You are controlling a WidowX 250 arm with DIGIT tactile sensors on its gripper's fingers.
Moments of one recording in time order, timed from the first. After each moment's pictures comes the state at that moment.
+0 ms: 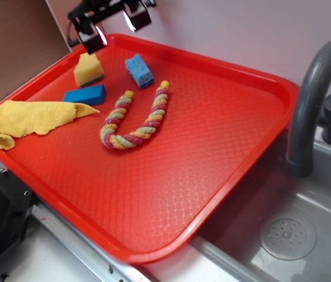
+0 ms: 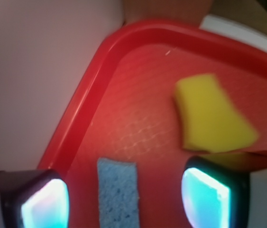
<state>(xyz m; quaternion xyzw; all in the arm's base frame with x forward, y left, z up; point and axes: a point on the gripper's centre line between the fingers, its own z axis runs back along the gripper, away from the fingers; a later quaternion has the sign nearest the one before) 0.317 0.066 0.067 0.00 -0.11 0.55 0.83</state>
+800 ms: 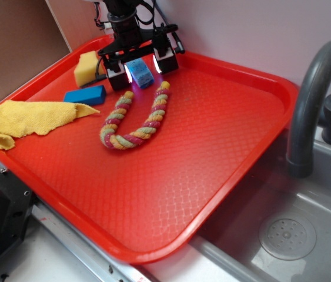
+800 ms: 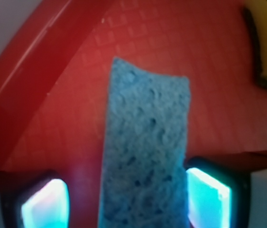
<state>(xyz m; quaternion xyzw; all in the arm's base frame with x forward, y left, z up) 0.318 0.034 0.017 0.00 -0.06 0.50 0.87</state>
